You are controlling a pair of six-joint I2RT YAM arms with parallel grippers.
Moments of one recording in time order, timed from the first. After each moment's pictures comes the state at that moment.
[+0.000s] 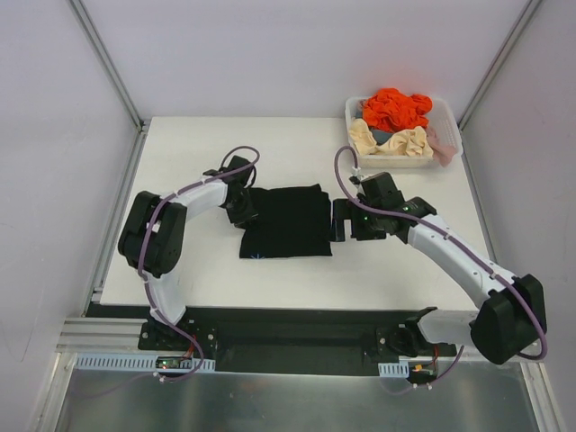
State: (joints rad) left arm -0.39 1.83 1.18 -0.63 0.05 -0.72; right arm 0.53 1.25 0.98 -0.71 -0.15 0.39
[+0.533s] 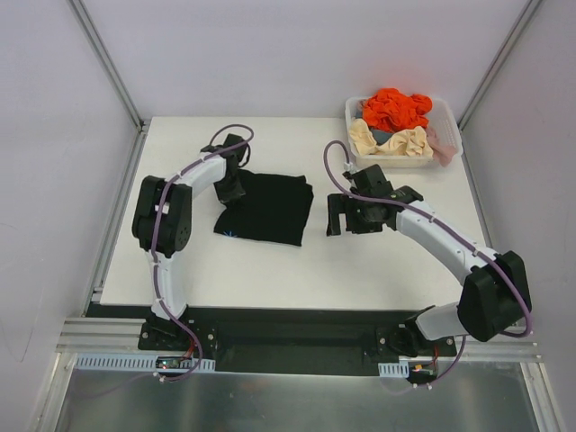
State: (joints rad) left arm -0.31 2.02 1.50 -0.82 -0.20 -0.64; right arm 0.53 1.40 1.06 -0.71 -0.11 0.36
